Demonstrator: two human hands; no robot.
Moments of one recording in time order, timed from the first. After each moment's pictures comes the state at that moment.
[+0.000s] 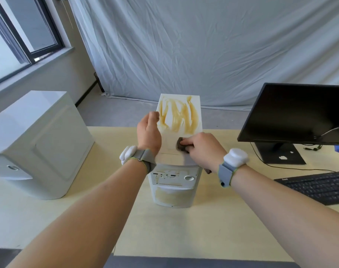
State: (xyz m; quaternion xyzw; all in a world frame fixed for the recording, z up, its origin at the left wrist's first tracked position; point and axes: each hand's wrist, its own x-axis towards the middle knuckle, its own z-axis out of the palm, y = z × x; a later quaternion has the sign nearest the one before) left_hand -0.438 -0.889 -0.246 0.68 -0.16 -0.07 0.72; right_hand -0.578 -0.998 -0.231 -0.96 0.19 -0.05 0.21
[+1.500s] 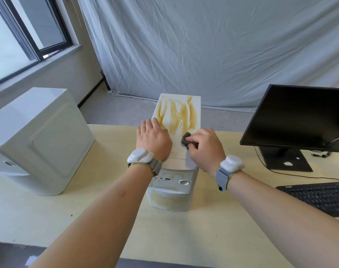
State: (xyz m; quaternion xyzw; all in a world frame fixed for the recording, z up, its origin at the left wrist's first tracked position) left_hand -0.440 -0.914 -0.278 0.93 -0.27 0.11 0.23; right_hand -0.571 -1.036 -0.272 -0.92 0.18 -0.26 0.24
